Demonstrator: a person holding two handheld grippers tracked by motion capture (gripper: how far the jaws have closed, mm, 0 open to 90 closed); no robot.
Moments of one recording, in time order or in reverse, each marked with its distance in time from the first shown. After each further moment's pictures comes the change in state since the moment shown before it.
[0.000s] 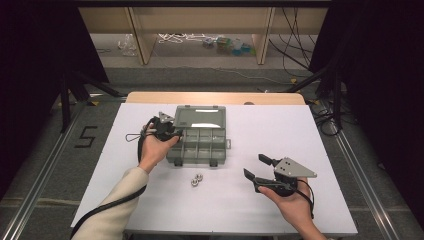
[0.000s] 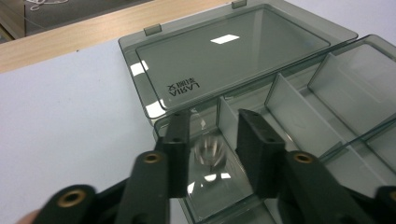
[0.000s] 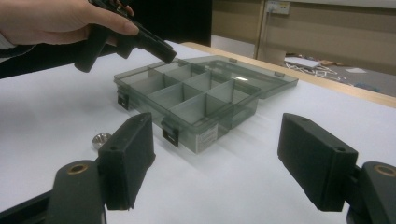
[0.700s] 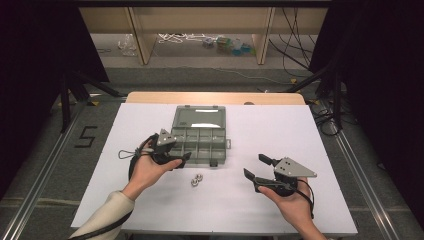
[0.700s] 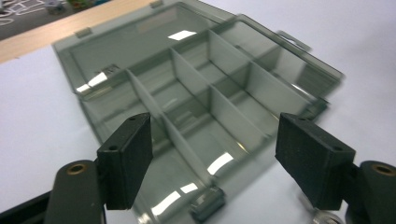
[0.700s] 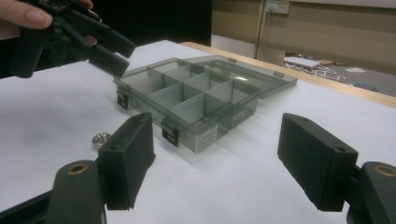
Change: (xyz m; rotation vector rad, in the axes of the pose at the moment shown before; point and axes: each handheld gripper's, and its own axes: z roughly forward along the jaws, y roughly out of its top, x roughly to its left) left arm -0.046 -0.031 -0.061 -0.022 -0.163 0.126; right arm 0.000 0.001 -0.001 0.010 -0.009 -0.006
